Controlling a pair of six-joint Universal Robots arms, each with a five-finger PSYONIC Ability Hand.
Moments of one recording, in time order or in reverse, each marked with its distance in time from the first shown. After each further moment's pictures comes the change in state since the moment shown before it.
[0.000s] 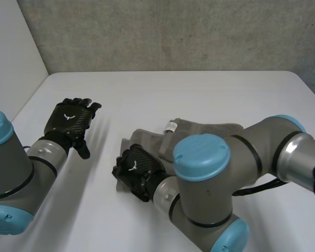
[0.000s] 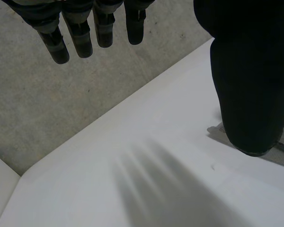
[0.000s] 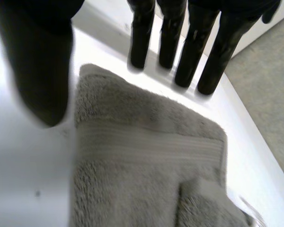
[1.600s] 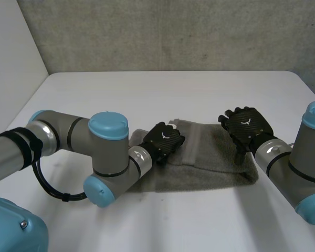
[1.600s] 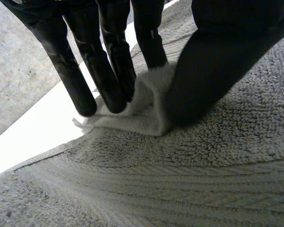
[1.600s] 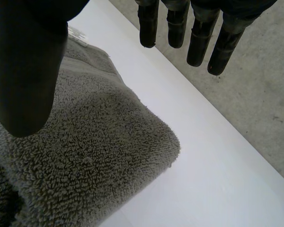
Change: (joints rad) left arm -0.333 -0.668 0.739 -0.226 0.194 0.140; right arm -0.545 -0.261 0.346 -0.155 0.030 0.166; left_hand 0.840 0.855 0.852 0.855 0.809; right_hand -0.256 -0.229 -0.249 -0.240 -0.218
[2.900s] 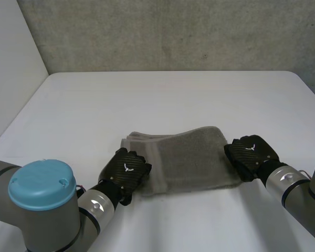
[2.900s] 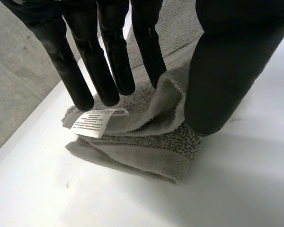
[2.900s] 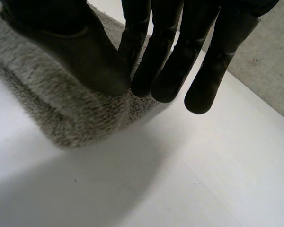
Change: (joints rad) left arm 0.019 0.555 -0.812 0.228 -0.186 0.070; right arm -0.114 -0.079 0.258 -0.067 -0.190 0.001; left_hand -0.234 -0.242 -0.241 -0.243 -0.236; right_hand 1.091 1.060 1.056 1.046 1.082
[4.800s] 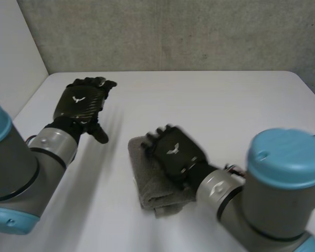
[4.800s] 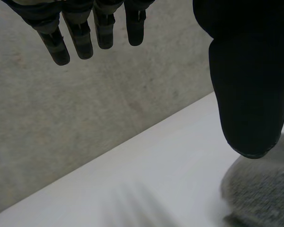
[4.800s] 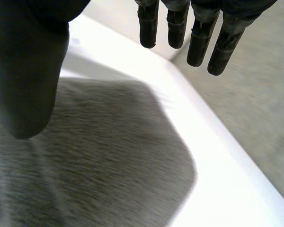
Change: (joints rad) left arm 0.190 0.179 0.150 -0.017 -0.041 -0.378; right arm 0.491 -0.002 -0.257 0.107 0.130 0.016; left_hand -0.593 -0.596 -0.597 -0.596 -0.572; right_hand -1.087 -1.057 -1.056 -1.046 -1.082
